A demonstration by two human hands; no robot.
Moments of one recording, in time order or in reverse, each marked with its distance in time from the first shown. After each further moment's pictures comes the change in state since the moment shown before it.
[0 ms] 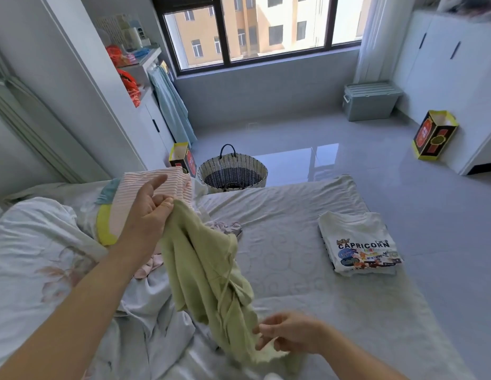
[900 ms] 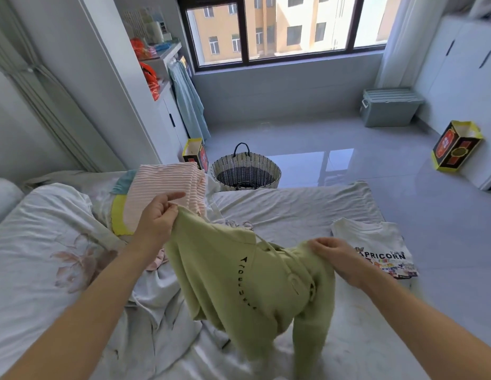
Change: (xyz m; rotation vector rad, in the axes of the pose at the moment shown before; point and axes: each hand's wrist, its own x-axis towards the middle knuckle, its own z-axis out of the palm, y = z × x) left_hand 0.010 -0.041 -0.033 0.206 0.077 -0.023; right_hand -0.053 -0.112 -0.068 -0.039 0.508 -0.453
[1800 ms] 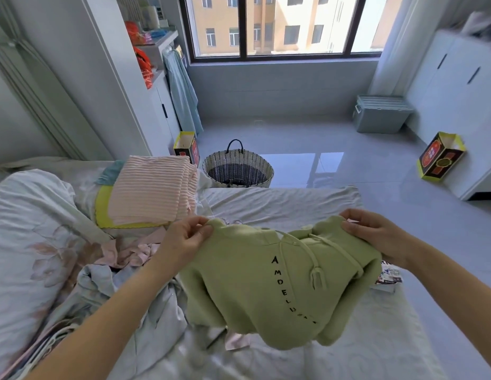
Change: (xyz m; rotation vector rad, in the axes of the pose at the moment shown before) left_hand -0.021 -0.019 0.044 -0.077 -0.253 -0.040; right_hand -0.038 -0.079 -0.058 -0.052 -0.150 -0.144
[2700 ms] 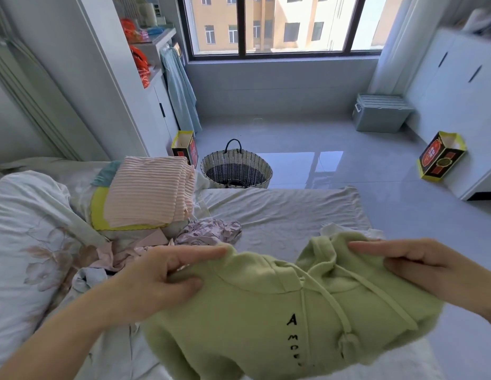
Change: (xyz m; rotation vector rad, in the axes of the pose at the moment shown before) left_hand -0.059 0.076 -0.036 -0.016 -0.552 0.009; right_hand -0.071 -0.034 -0.005 -0.304 -0.080 -0.108
